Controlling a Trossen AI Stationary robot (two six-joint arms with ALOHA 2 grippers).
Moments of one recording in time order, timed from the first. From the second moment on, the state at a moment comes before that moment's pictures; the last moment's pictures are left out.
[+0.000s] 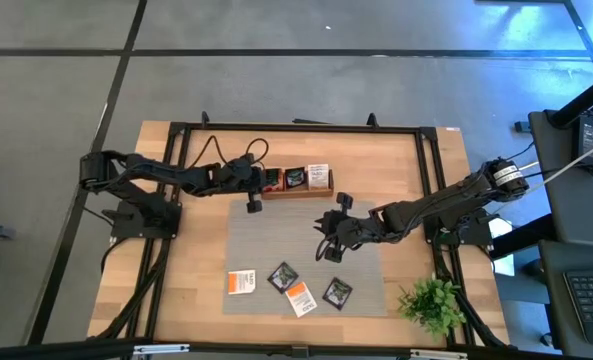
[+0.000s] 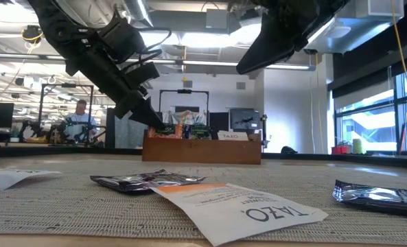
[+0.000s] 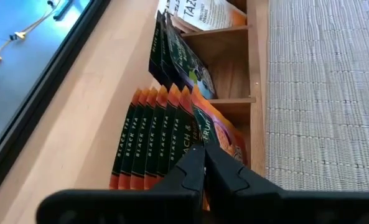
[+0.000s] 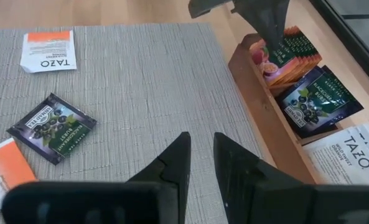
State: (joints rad) left arm 0.28 1.42 0.52 0.27 -0.14 0.23; right arm 0.31 1.53 0.99 -0.21 0.48 0.25
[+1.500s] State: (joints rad) left arm -0.32 1.41 0.59 0.23 0.00 -0.12; right arm 0.28 1.69 0.99 0.06 0.16 0.26
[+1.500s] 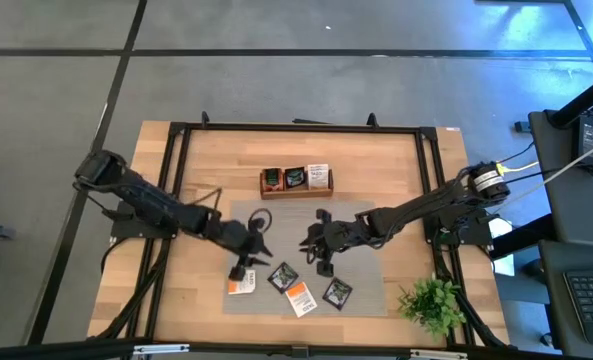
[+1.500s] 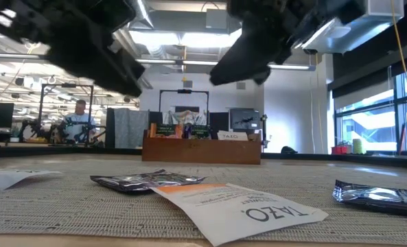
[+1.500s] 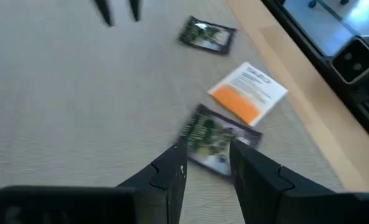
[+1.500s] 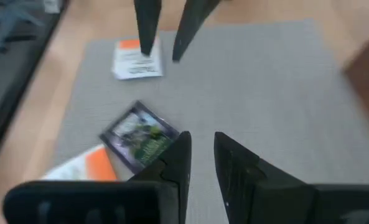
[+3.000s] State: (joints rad) left arm -0.43 1.87 0.63 0.60 0.06 -0.30; right arm 0.24 1.93 0.99 0.25 -0.11 0.89
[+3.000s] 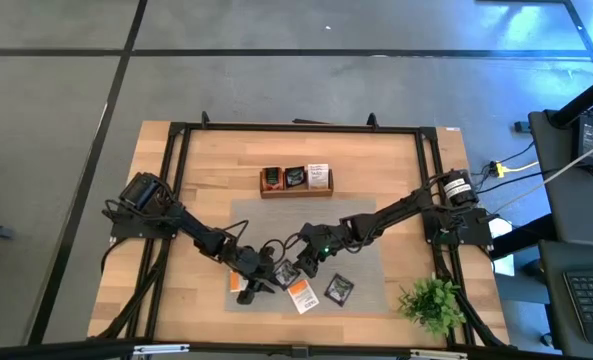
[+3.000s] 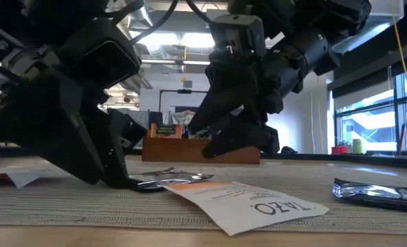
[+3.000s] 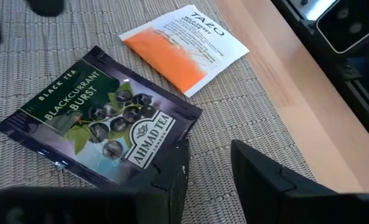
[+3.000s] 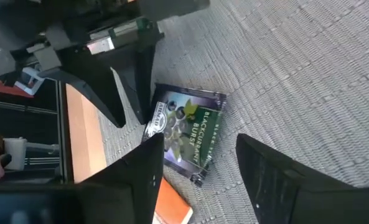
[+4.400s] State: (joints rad) left arm -0.42 1.87 0.63 0.60 -0.02 -0.31; right arm 0.26 1.99 0.99 0.33 -0.17 0.96
